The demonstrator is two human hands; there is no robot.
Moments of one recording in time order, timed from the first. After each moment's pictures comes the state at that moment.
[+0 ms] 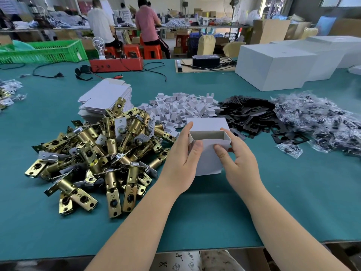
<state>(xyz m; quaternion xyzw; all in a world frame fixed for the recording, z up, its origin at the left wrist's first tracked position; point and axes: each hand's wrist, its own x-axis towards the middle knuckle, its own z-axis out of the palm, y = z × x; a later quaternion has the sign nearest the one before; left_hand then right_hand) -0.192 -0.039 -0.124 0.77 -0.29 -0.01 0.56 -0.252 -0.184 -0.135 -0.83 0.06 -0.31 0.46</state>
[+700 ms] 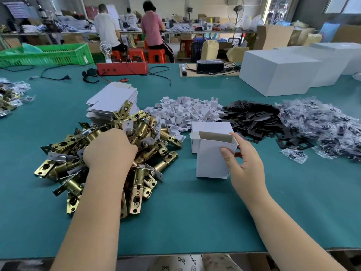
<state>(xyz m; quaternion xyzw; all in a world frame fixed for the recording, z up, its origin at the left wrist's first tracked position) -0.149 0.059 -0.056 0.99 0.05 0.09 0.05 -0.252 -0.180 -0.136 -0.82 0.08 -0.36 0.44</state>
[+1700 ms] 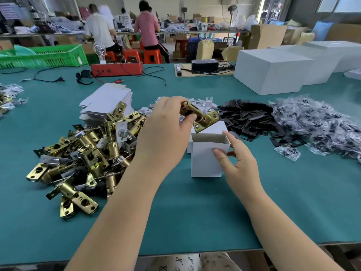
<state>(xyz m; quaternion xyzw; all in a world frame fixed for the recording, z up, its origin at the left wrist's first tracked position) -0.202 -0.018 -0.024 0.85 -0.29 0.23 0.36 -0.254 -0.182 -0.135 -0.82 0.07 -0.33 0.46</state>
